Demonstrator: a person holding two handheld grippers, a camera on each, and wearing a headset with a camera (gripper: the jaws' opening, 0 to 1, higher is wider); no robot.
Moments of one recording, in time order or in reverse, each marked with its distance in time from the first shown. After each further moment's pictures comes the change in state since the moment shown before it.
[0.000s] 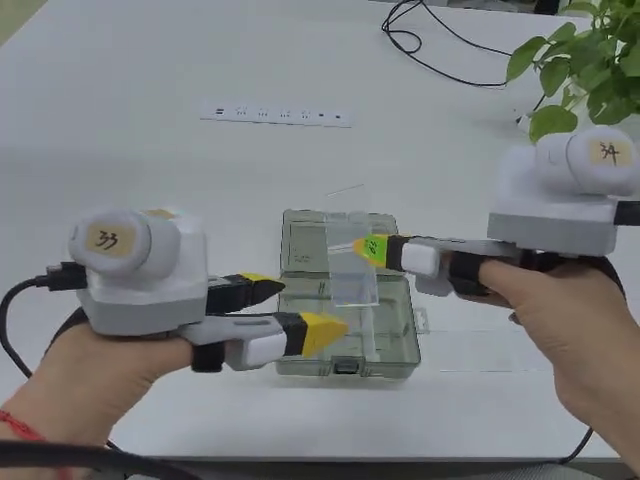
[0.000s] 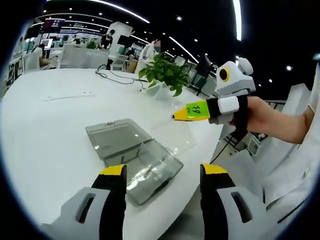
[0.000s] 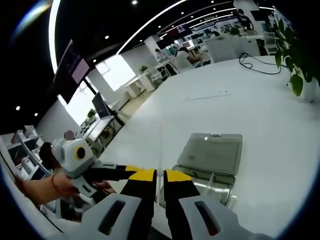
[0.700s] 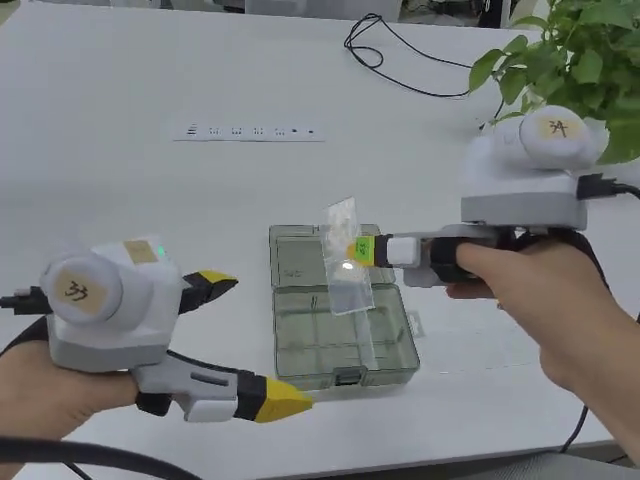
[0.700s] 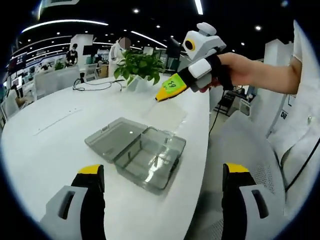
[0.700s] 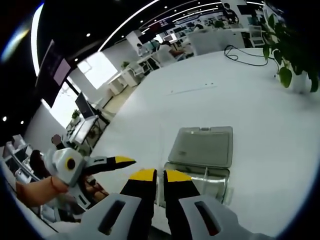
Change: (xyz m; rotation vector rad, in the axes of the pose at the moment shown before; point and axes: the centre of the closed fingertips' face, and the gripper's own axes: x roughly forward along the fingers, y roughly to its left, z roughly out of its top) left arm -0.012 0.014 -0.024 0.321 0.101 -0.122; right arm 0.009 -0.014 -0.004 0.080 0.077 -0.159
